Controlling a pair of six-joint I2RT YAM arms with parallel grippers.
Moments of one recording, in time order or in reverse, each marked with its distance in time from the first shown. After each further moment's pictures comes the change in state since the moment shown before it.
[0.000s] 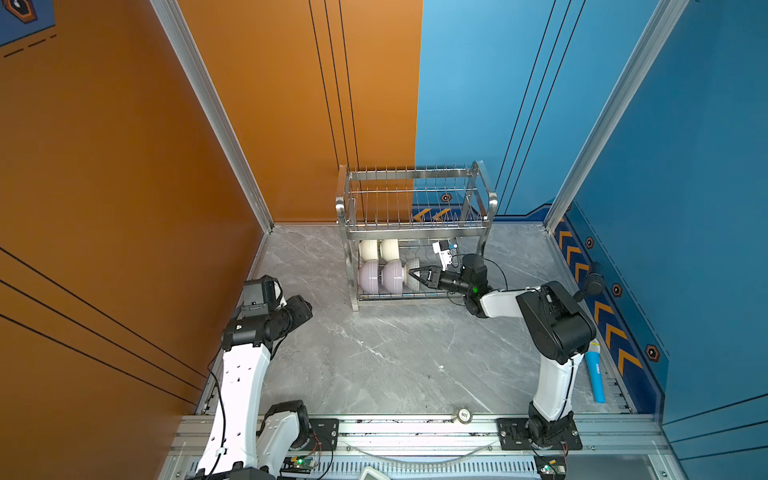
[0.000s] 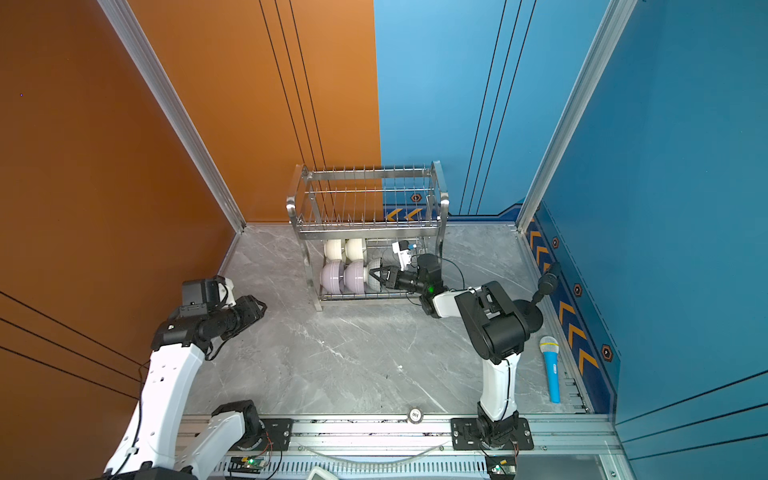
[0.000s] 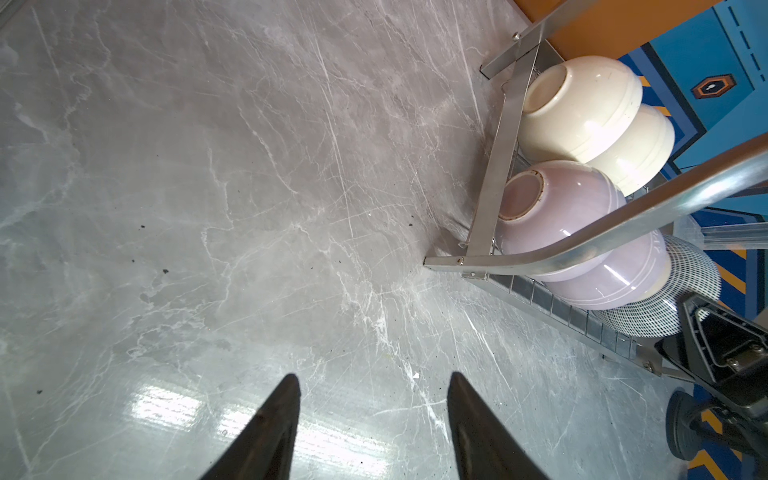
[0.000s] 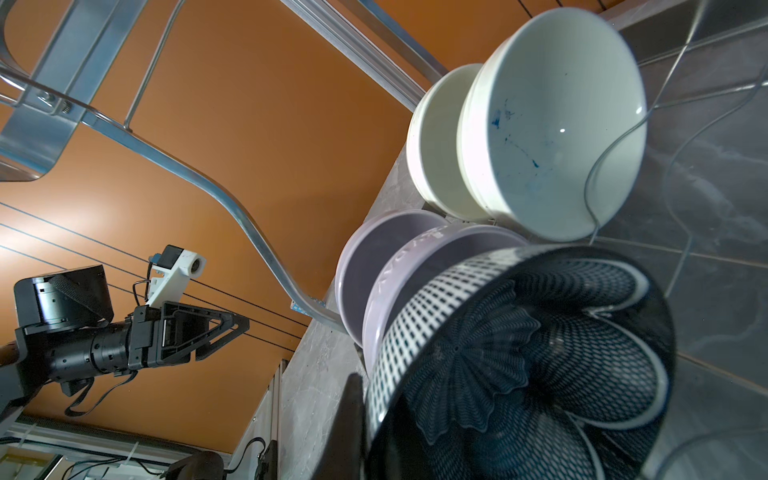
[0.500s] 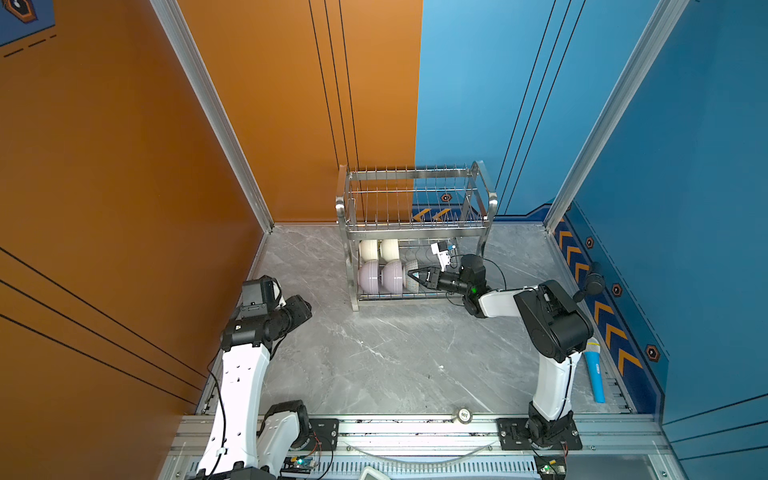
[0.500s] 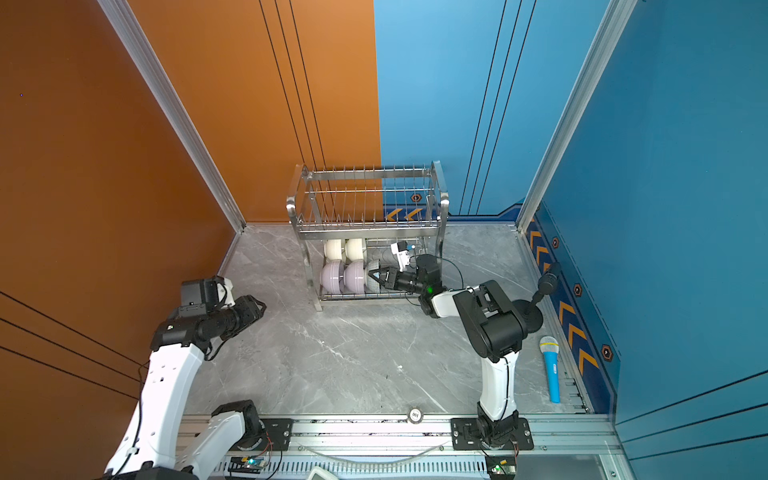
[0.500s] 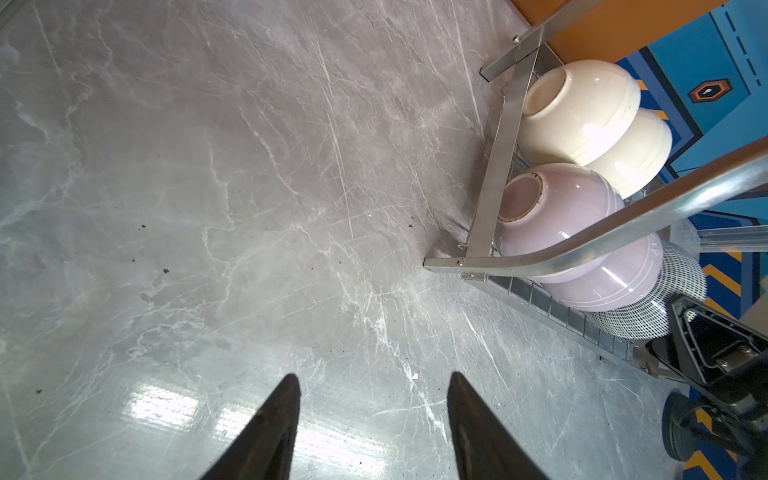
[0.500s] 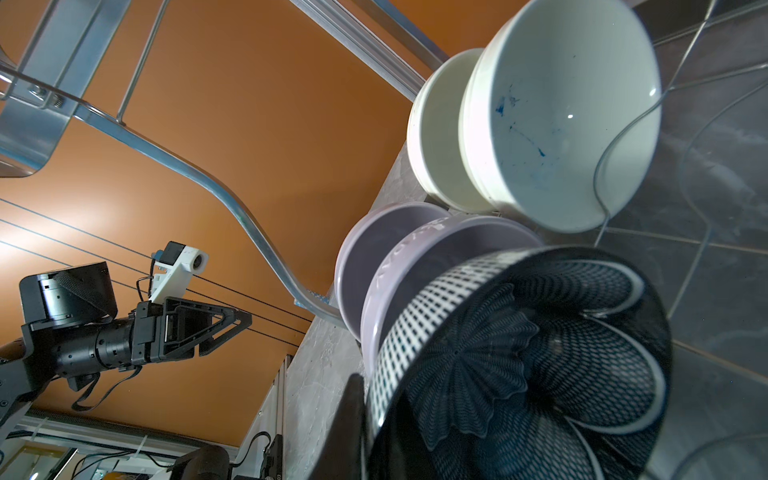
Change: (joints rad) left arm 0.006 -0.001 0.000 0.000 0.008 0.000; right arm 0.003 0.011 0.003 0.003 -0.015 0.007
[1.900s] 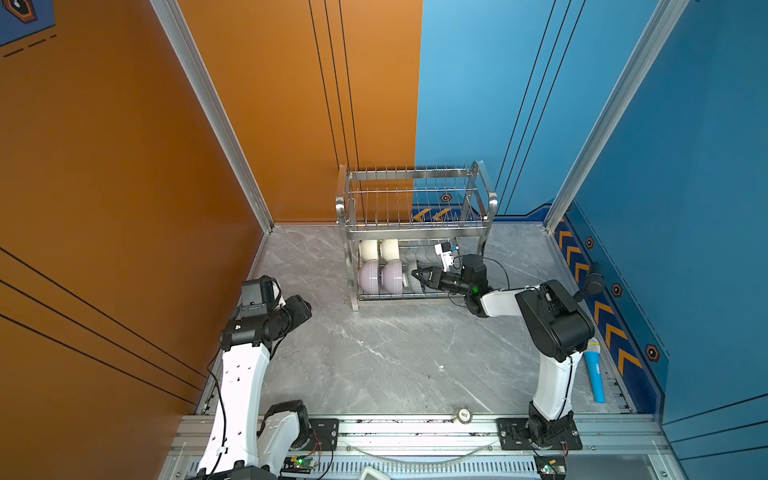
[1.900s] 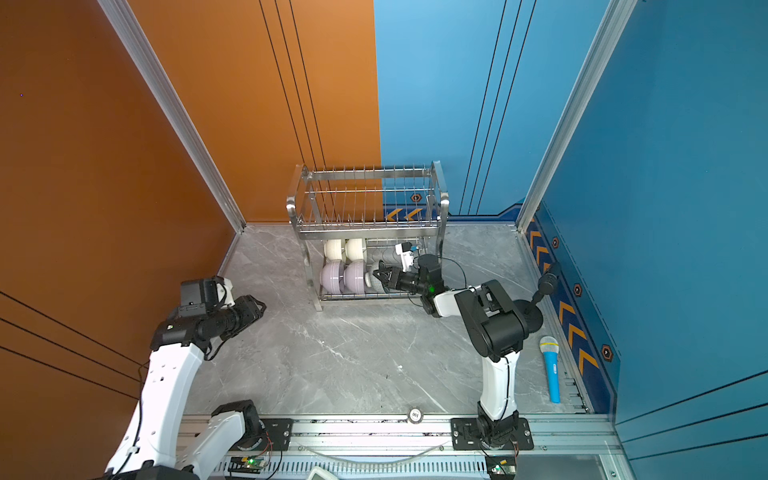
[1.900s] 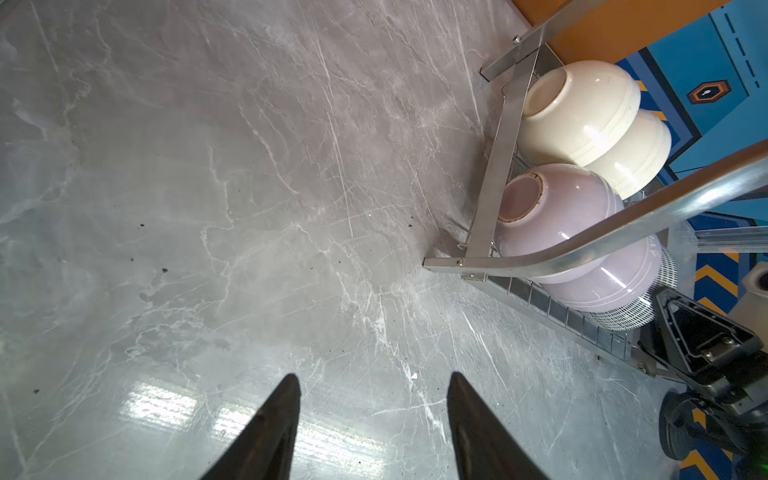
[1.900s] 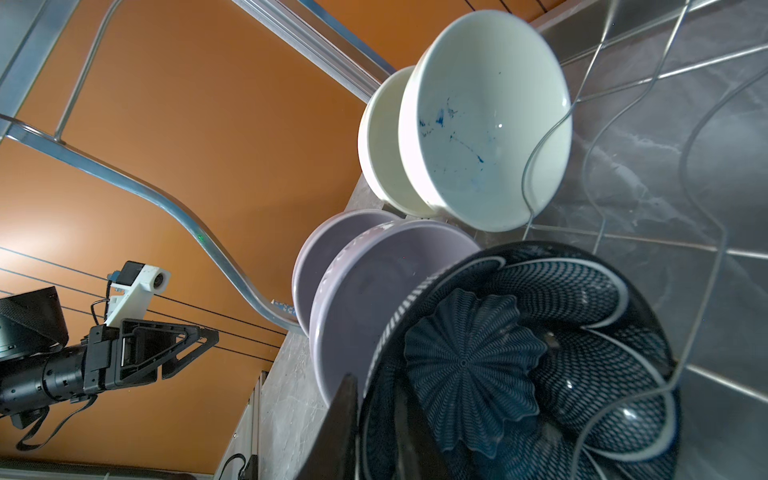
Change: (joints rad) left arm 0.007 0.003 0.000 0.000 0.007 0.000; right arm -0.019 0.000 -0.004 -0.069 0.069 -0.042
